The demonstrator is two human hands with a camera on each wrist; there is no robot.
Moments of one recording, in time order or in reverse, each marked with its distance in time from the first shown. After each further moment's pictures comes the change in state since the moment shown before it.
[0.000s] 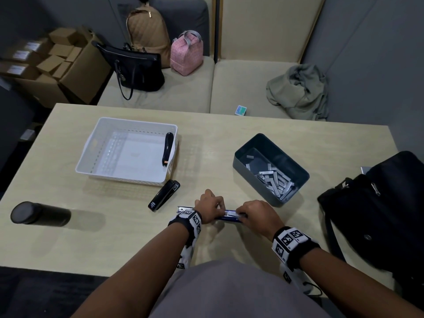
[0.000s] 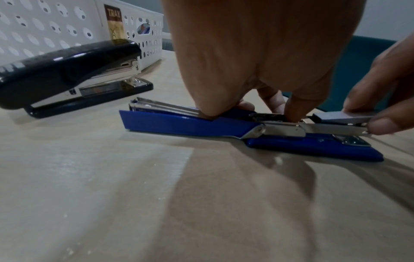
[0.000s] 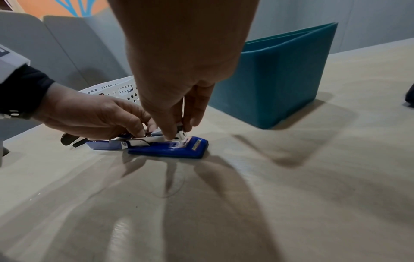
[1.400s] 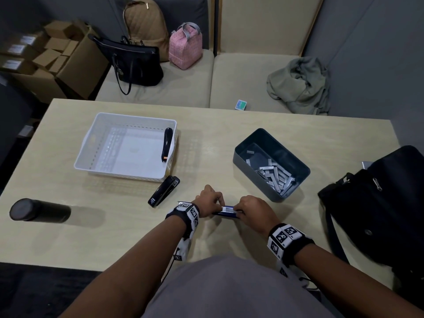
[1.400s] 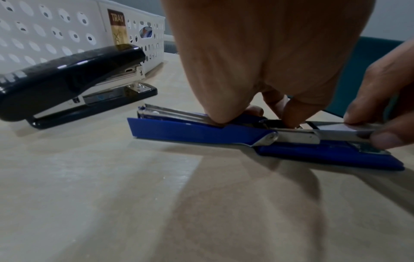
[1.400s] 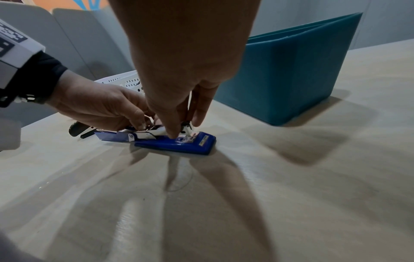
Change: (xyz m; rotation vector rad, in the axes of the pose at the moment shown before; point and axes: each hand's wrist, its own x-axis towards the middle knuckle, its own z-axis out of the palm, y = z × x) left_hand 0.012 -0.011 -0.005 0.001 -0.110 0.018; right_hand 0.009 -0.003 0.015 0.020 -0.035 0.031
